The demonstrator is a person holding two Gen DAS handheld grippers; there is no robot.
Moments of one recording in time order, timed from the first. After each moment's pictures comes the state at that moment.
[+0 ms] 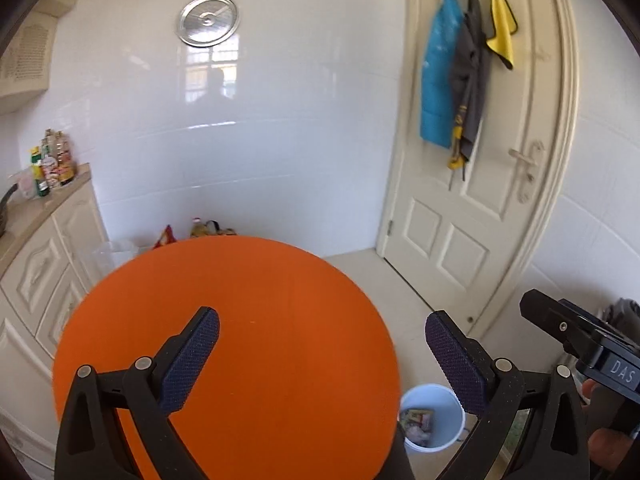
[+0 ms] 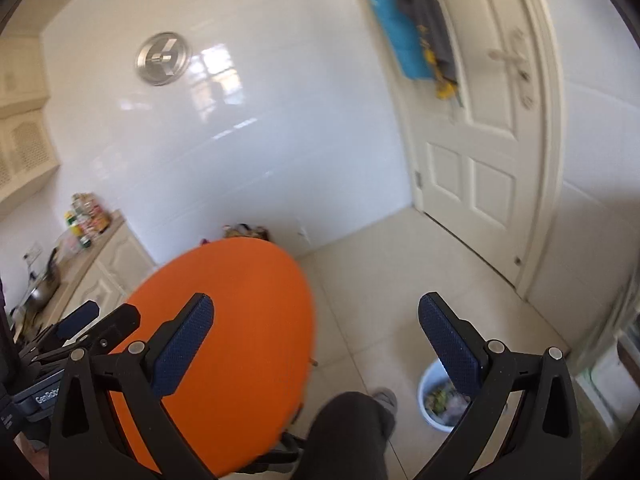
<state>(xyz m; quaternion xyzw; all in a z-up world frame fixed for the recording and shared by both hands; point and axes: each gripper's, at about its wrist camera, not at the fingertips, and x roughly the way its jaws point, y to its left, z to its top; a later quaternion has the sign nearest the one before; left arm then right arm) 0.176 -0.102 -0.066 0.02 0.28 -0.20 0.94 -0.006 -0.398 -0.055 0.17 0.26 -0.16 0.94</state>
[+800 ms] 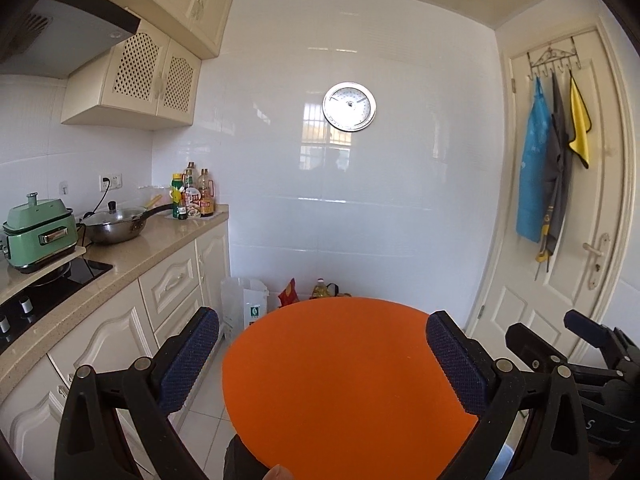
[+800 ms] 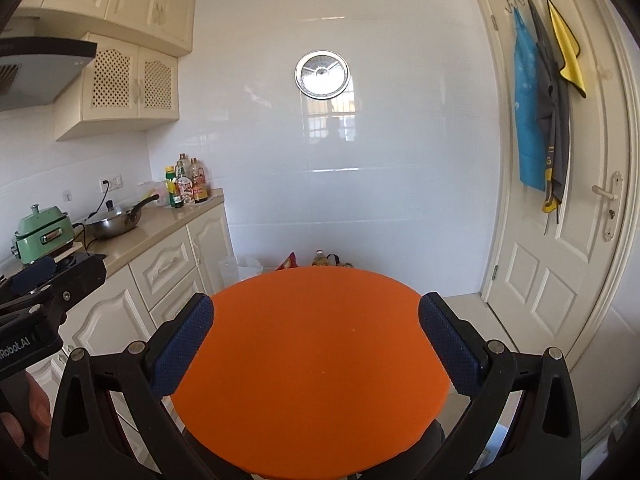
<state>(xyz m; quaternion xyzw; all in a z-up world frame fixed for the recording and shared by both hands) -0.145 0.044 -0.044 -0.03 0.15 -0.02 0.99 -0.022 -0.184 -0.006 0.02 0.19 -0.04 0.98</state>
